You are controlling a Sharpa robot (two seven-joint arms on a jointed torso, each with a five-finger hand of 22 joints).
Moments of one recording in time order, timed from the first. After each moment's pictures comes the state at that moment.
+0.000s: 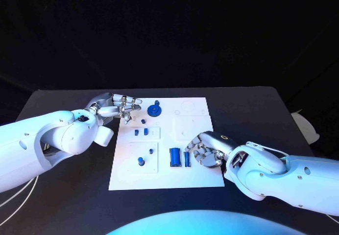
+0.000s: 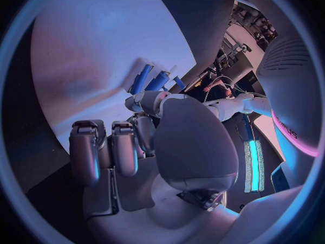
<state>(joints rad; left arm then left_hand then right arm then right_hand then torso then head) 1.19 -0.93 -0.03 1.61 -0.18 -0.26 0.08 1.50 -0.16 0.47 0.09 0.31 1.06 0.16 0.08 0.13 1.13 0.09 0.27 0.21 1.21 0.01 0.98 0.56 0.14 1.16 0.10 0.91 1.09 1.00 -1.01 -0.15 1.92 -1.50 -0.51 -0.31 1.36 -0.21 0.79 0.02 0.59 1.09 0.13 0.07 0.14 1.45 0.04 1.27 1.31 1.47 -0.03 1.52 1.31 0.02 1.47 0.06 1.51 1.31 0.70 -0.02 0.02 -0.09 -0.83</state>
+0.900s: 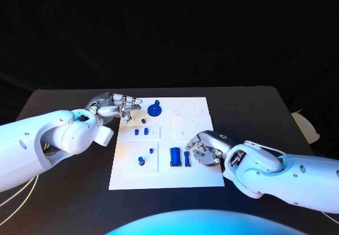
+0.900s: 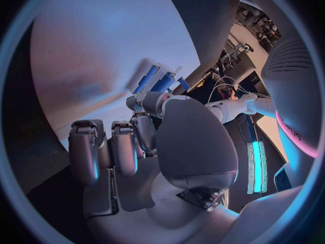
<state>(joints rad) 1.19 -0.93 -0.03 1.61 -0.18 -0.26 0.08 1.50 -0.16 0.48 0.08 0.31 1.06 0.16 0.08 0.13 1.13 0.09 0.28 0.21 1.21 0.01 0.98 0.56 0.14 1.16 0.10 0.91 1.09 1.00 -0.99 -0.15 1.89 -1.50 -0.52 -0.33 1.31 -0.19 0.79 -0.01 0.54 1.04 0.15 0.07 0.11 1.44 0.04 1.26 1.31 1.46 -0.03 1.52 1.31 0.02 1.46 0.07 1.51 1.31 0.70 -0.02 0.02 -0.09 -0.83</state>
